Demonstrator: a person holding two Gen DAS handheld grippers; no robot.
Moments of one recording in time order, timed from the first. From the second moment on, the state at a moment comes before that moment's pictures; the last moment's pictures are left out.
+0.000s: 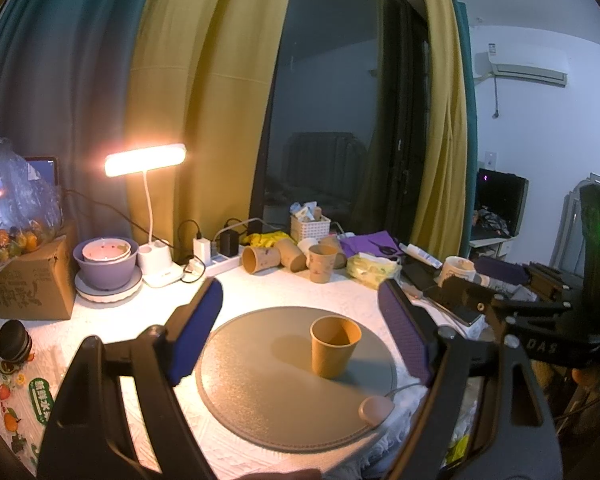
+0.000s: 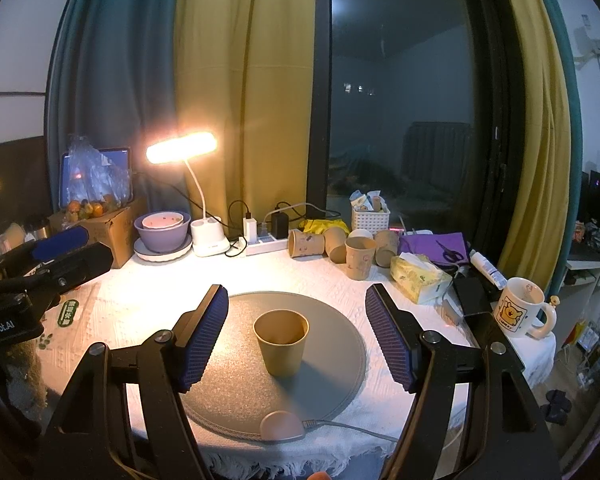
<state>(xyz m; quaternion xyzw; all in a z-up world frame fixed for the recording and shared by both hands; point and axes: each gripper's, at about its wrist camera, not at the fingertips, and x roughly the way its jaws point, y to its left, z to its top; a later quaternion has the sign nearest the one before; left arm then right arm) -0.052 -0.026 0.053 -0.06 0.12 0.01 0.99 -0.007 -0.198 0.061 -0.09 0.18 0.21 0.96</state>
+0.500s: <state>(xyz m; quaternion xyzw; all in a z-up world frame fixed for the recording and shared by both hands) -0.053 -0.027 0.053 -0.06 0.12 0.01 0.99 -0.007 -0.197 0.061 -0.09 0.18 0.21 0.96</state>
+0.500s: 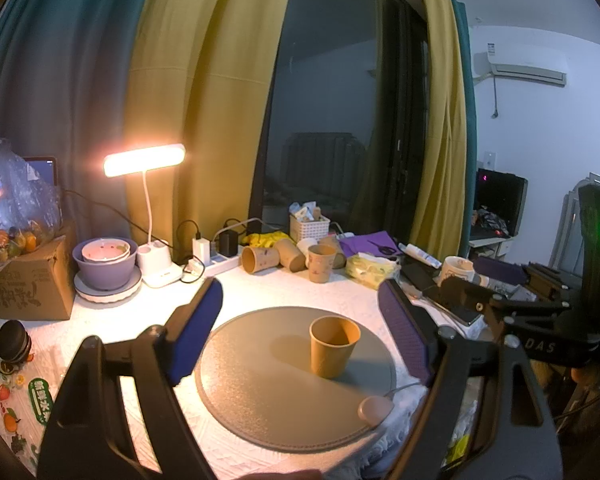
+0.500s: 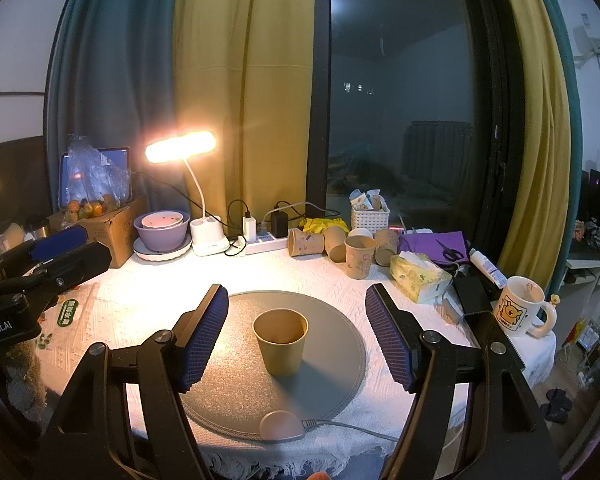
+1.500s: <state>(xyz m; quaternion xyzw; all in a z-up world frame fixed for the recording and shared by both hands) -0.052 -0.043 0.058 -0.06 0.12 0.01 0.99 -0.008 -0.196 0.060 -0.09 0.19 0.21 0.96</state>
